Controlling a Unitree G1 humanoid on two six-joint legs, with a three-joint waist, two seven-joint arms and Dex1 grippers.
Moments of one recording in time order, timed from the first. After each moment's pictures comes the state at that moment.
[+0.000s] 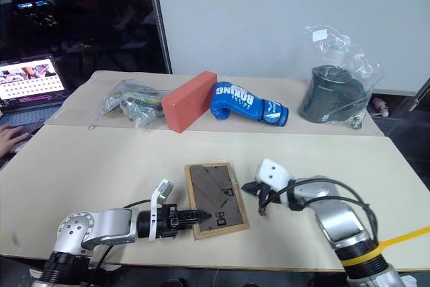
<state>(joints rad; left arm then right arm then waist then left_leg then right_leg) -0.27 0.46 0.00 -0.03 -1.91 1.30 0.27 -0.36 -0.69 0.10 -0.16 0.18 0.43 0.97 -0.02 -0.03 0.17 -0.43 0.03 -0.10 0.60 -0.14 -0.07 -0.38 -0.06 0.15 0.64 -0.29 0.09</state>
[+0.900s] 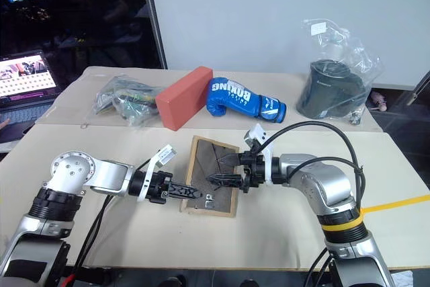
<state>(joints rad) -0.73 0.63 -0.08 0.12 -1.47 1.55 -0.23 -0.60 -0.54 0.11 -0.18 0.60 0.86 0.99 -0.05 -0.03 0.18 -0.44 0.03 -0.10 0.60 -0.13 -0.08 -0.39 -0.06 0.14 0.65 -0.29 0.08</state>
